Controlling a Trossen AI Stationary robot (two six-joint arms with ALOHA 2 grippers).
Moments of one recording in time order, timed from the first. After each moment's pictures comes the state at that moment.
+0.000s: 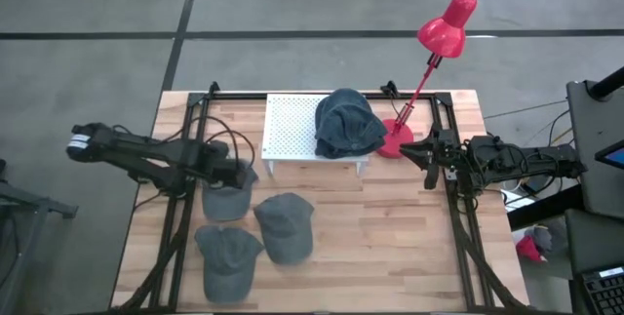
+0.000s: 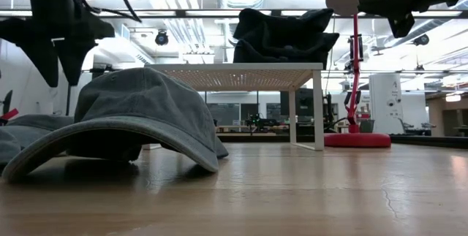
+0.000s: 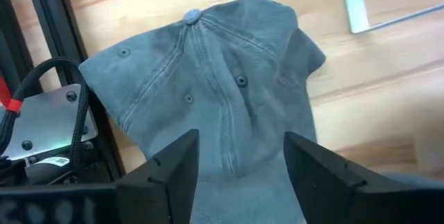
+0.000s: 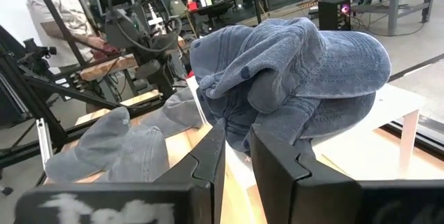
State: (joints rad) left arm -0.12 1.08 0.86 -1.27 -0.24 -1.42; right arm 0.10 0.33 0.42 -0.21 0.36 0.34
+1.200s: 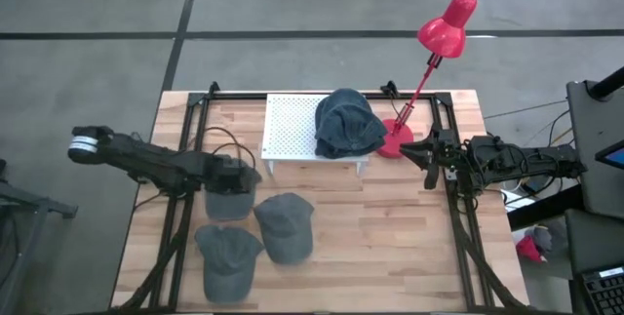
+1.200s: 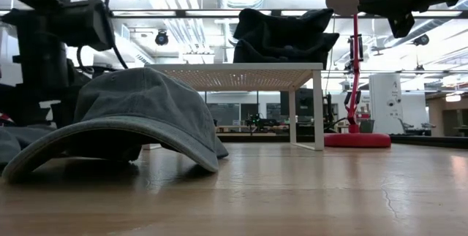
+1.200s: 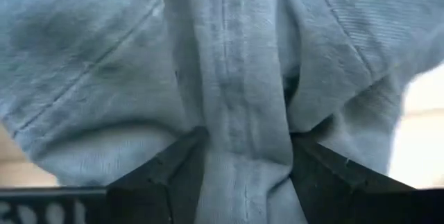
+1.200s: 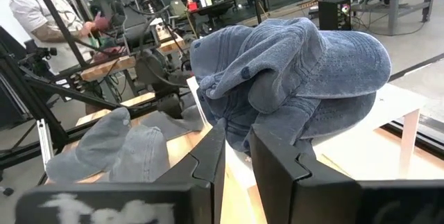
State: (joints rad) left arm -0.05 1.21 0.45 -0.73 -0.10 -1.53; right arm 0.10 0.33 0.42 -0.20 0.36 0.34
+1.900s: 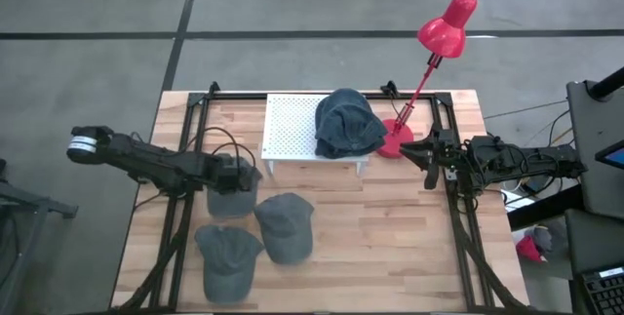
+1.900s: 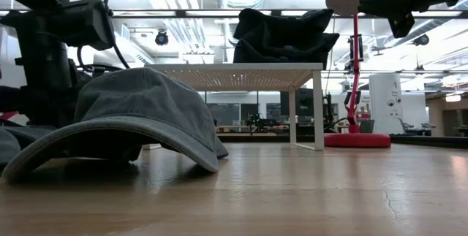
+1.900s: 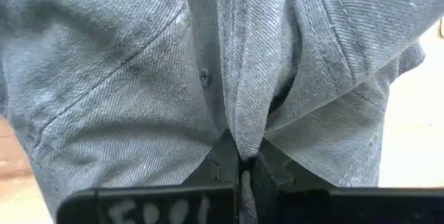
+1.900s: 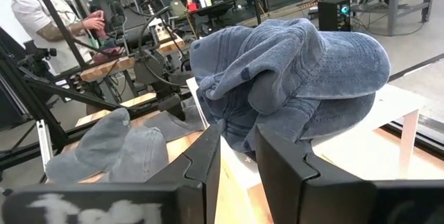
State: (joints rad) left arm -0.05 1.20 0.44 -0.70 -0.16 -1.55; right arm 0.10 0.33 0.42 -0.20 0.36 0.34
